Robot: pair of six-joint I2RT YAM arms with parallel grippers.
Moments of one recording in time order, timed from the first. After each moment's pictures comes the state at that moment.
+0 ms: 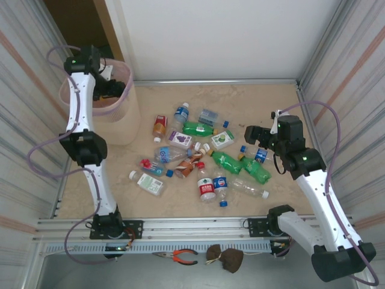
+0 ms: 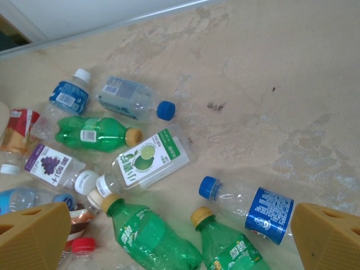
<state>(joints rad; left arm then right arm) 0.08 2.16 2.51 -1.52 0.15 0.03 0.25 0.88 0.98 -0.73 0.03 0.37</state>
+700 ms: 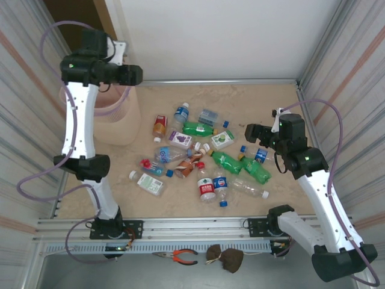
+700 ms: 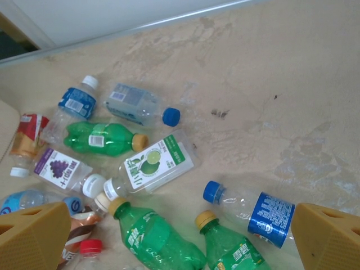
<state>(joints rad) -0.16 1.90 2.55 -1.42 0.18 0.00 0.26 0.88 1.02 -0.75 0.03 0.37</state>
